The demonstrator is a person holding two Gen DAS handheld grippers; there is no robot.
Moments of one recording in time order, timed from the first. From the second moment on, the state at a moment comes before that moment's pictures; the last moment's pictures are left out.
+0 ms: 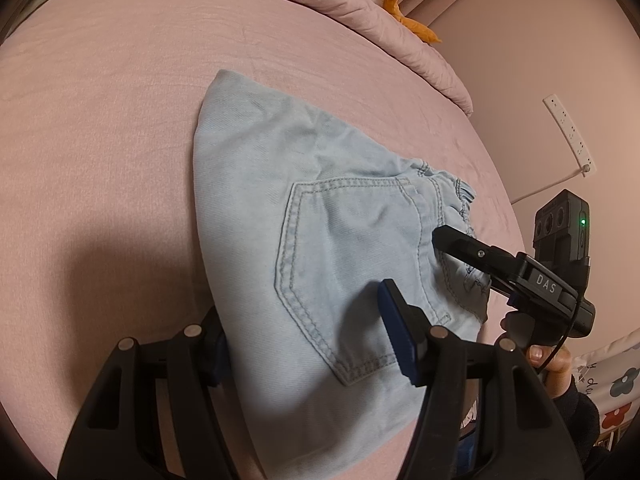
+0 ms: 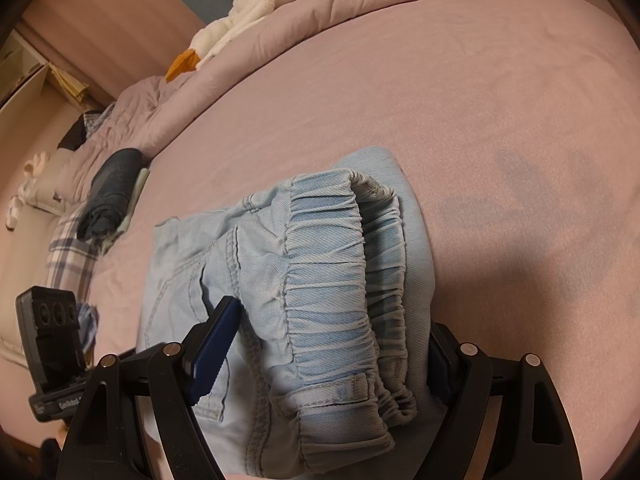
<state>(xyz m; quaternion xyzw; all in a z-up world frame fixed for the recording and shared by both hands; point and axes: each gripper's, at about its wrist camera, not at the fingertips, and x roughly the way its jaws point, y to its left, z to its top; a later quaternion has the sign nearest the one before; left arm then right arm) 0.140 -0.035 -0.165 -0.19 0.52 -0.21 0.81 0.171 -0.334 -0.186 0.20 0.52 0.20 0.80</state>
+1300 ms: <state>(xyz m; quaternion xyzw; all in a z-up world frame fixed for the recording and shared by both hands) 0.140 -0.038 -0.164 -0.17 0.52 -0.20 0.81 0.165 -0.331 -0.181 0.19 0.52 0.19 0.81</state>
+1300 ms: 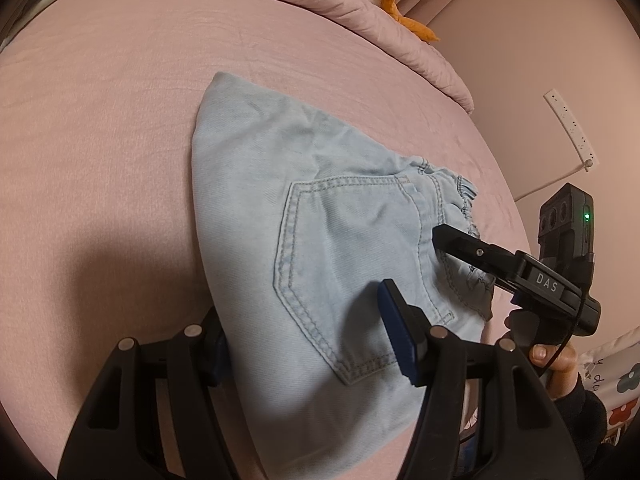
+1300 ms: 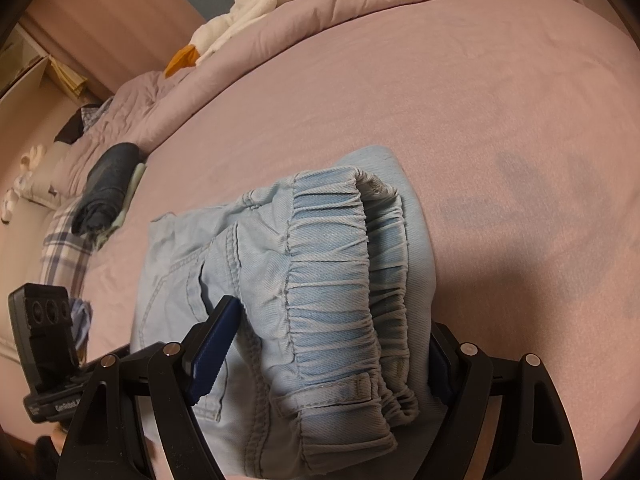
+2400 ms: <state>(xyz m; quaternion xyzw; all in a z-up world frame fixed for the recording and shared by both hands) 0.140 -0.041 -0.165 -0.15 0.52 -0.18 0.82 0.156 -0.321 -0.174 0.17 0.51 0.17 0.82</state>
